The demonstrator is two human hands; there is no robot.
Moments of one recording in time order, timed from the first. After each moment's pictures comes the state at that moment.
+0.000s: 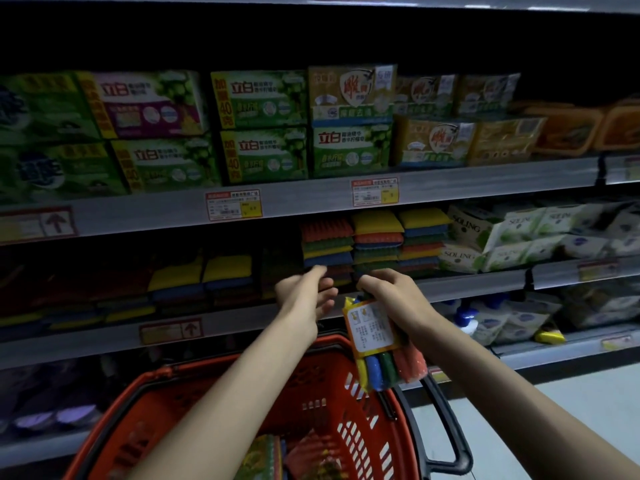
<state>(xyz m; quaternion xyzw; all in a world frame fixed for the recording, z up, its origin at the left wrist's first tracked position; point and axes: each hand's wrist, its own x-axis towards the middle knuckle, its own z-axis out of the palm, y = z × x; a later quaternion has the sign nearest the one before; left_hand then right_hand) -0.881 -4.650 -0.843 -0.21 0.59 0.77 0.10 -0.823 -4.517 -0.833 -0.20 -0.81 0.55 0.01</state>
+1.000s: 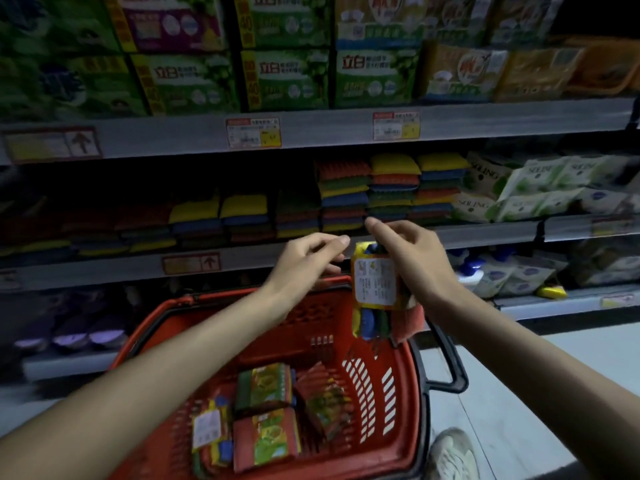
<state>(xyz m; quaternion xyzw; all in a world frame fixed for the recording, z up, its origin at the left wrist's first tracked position) -0.810 -4.716 -0.837 0.10 0.78 0.60 0.14 -0.764 -4.541 -0.828 -0.14 -0.82 0.55 0.10</state>
